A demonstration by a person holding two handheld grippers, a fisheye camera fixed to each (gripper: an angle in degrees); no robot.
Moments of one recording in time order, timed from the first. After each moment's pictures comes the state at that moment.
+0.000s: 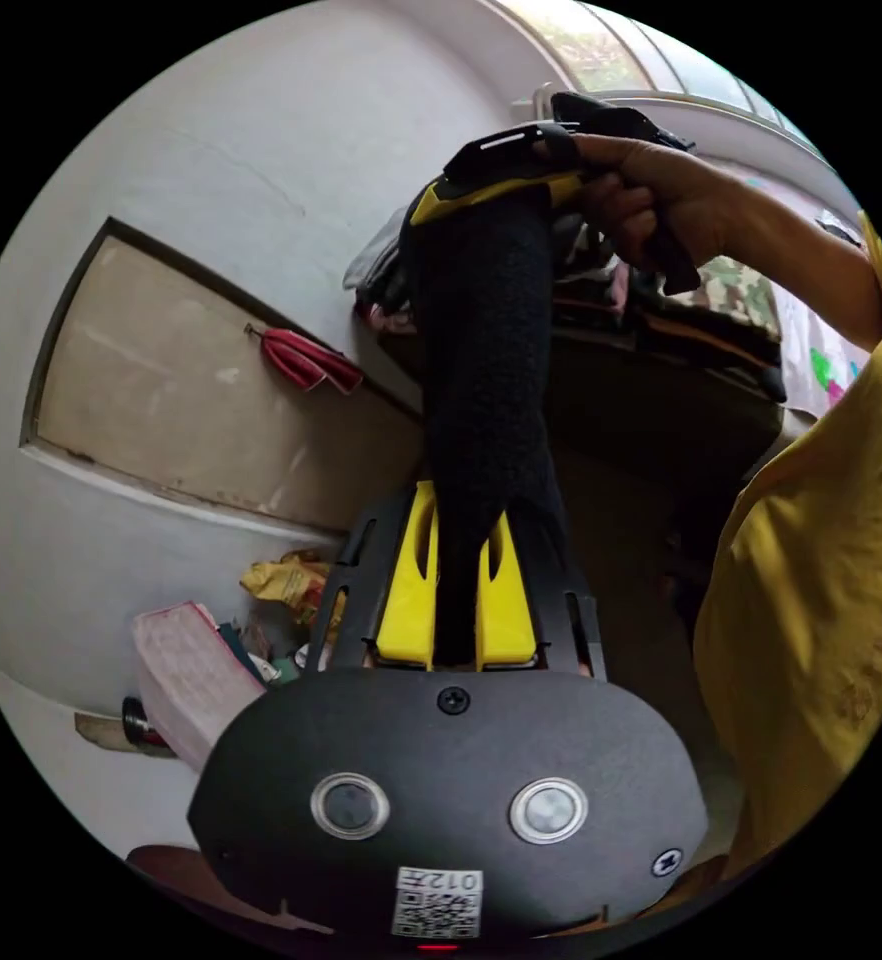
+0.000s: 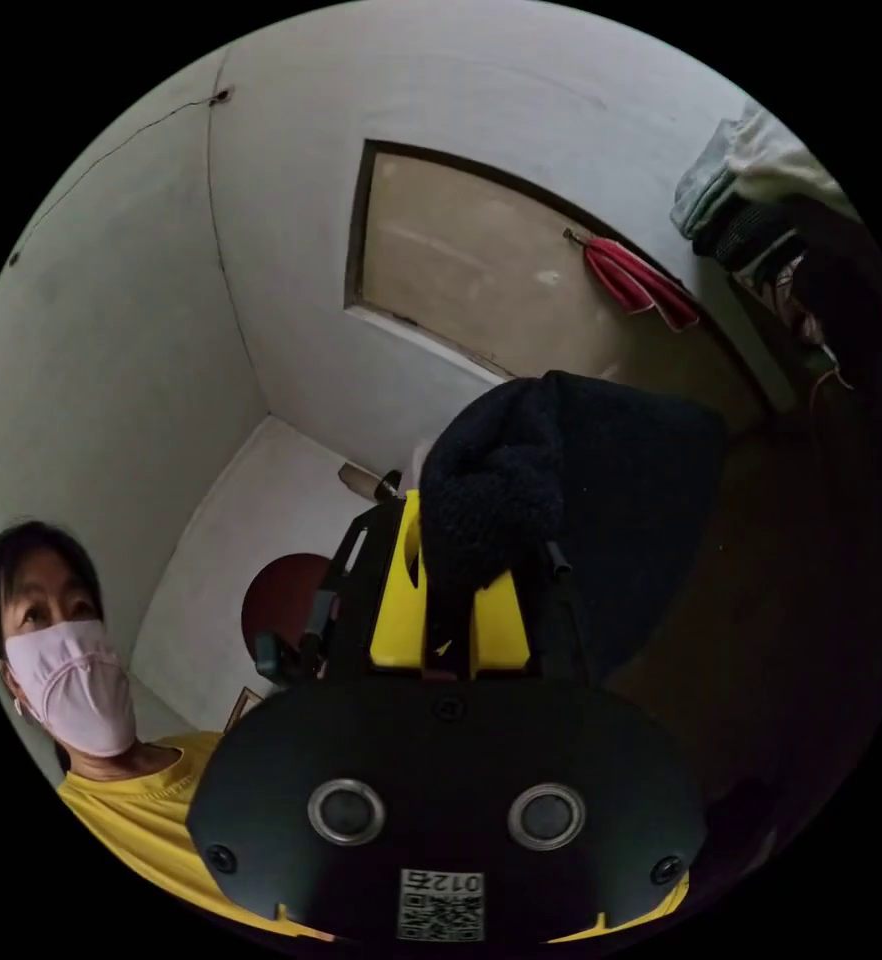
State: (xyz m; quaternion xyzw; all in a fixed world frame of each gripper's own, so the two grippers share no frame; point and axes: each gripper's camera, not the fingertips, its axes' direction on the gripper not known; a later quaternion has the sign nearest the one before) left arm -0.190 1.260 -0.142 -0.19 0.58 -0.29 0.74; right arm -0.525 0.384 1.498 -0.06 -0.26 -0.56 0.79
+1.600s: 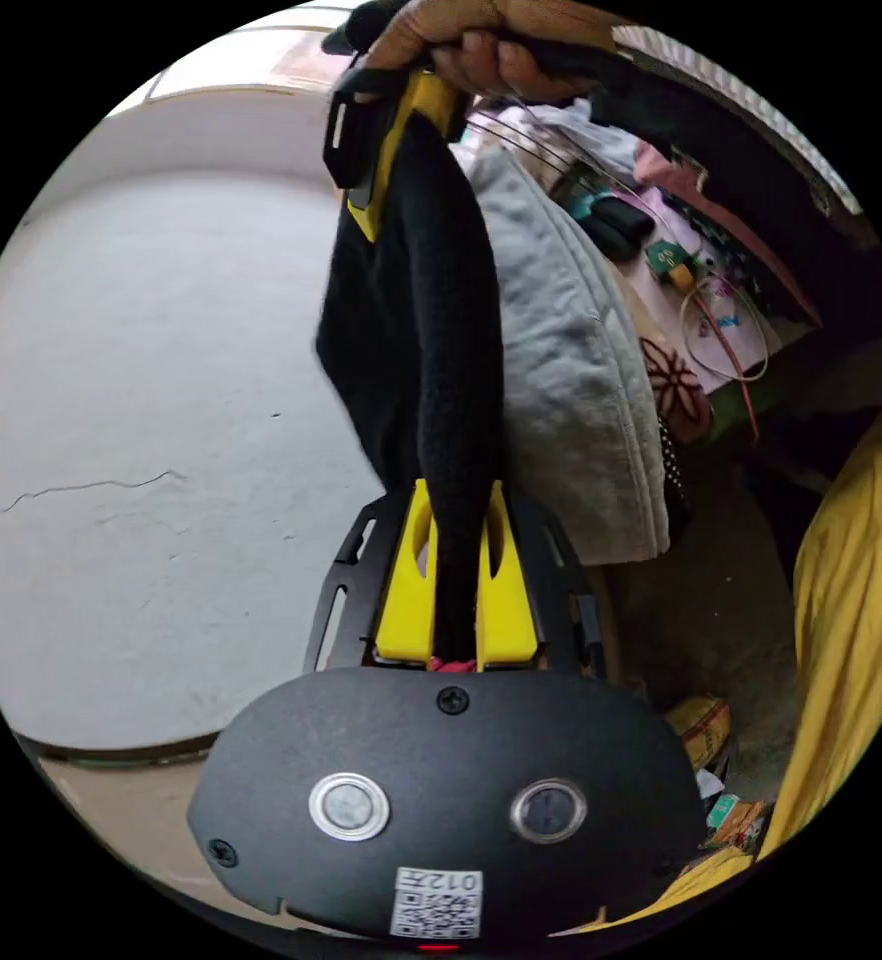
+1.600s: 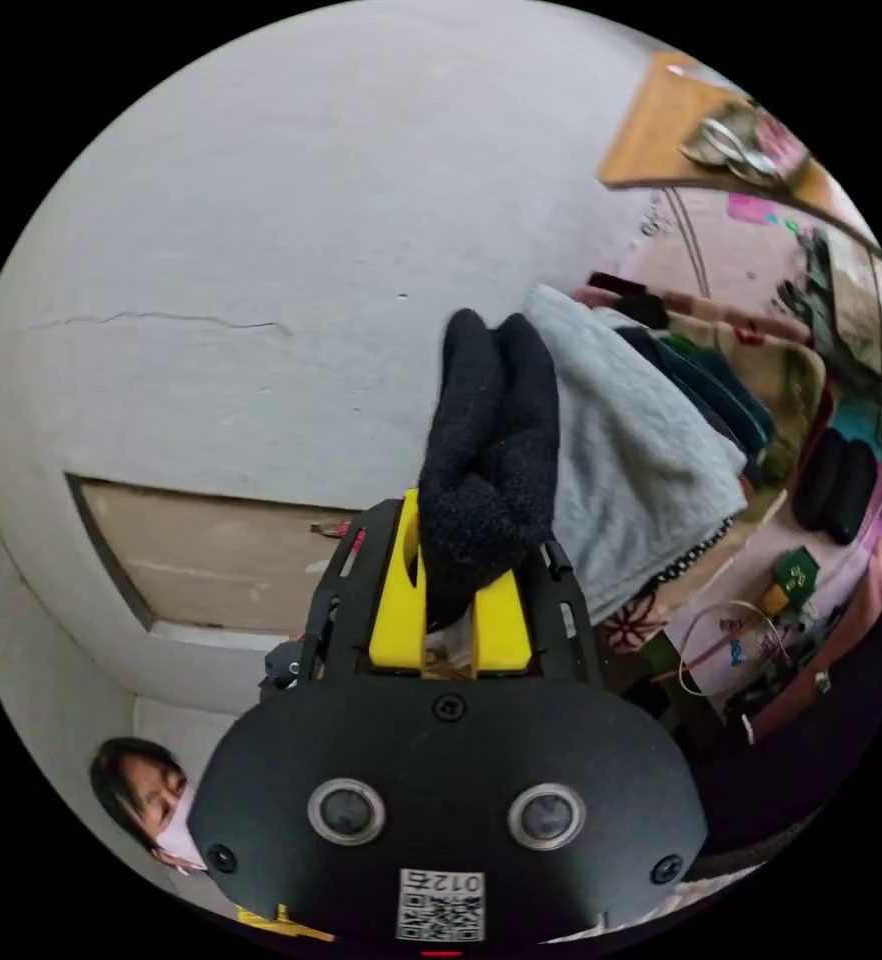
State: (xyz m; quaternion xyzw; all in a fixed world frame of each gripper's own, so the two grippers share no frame) left arm -0.103 0.879 0.578 0.12 0.52 -0.02 0.85; right arm -1.014 -0.009 1.517 0.16 -0.13 -0.30 0.93
